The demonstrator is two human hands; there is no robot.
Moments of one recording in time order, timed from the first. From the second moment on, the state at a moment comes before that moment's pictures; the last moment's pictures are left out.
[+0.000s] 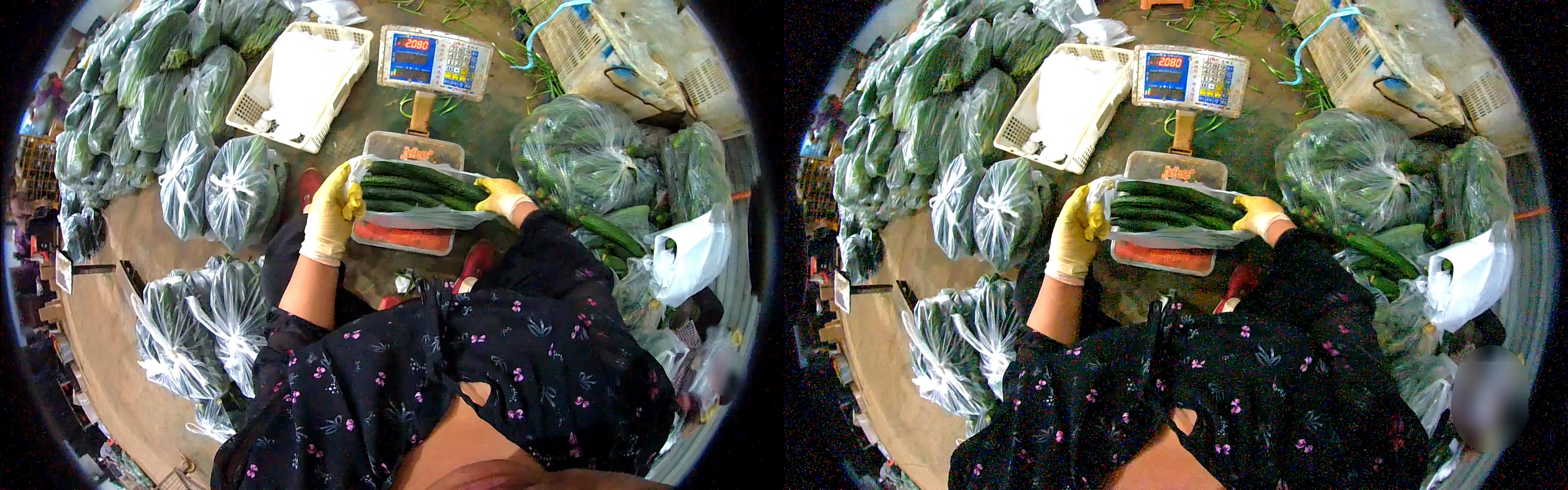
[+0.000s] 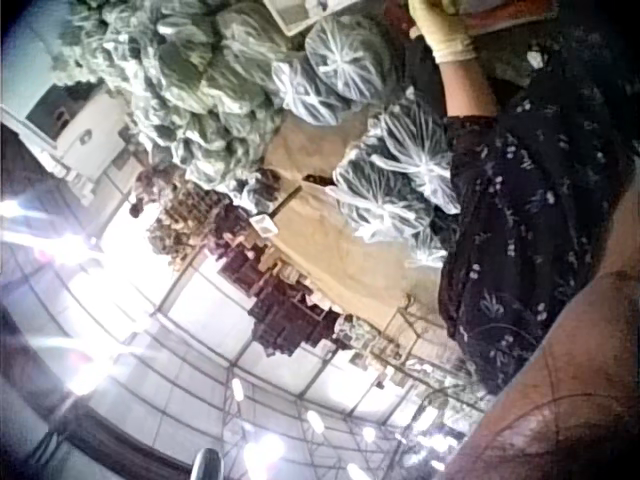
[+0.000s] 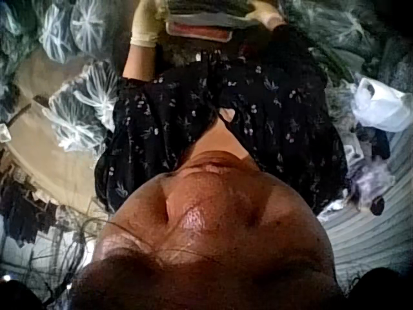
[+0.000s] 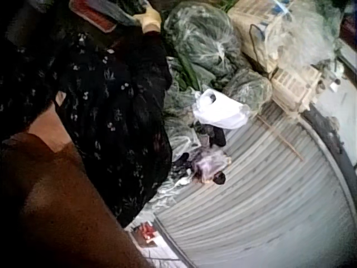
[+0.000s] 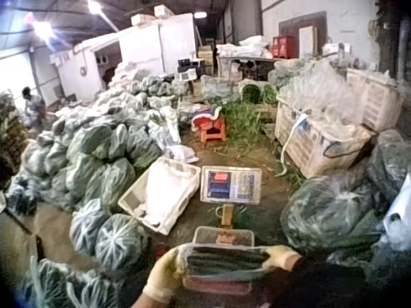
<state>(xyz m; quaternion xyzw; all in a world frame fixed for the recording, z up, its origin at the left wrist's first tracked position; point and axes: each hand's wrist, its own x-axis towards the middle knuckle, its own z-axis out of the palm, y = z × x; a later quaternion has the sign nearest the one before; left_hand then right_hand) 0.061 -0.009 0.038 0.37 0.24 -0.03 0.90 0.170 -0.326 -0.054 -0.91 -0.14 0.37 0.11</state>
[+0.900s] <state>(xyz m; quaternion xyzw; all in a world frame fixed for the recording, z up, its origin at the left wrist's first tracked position) 0.050 0.000 0.012 0.45 0.04 -0.13 0.88 0.134 -0.301 -0.079 -0.94 -0.19 0.25 0.12</state>
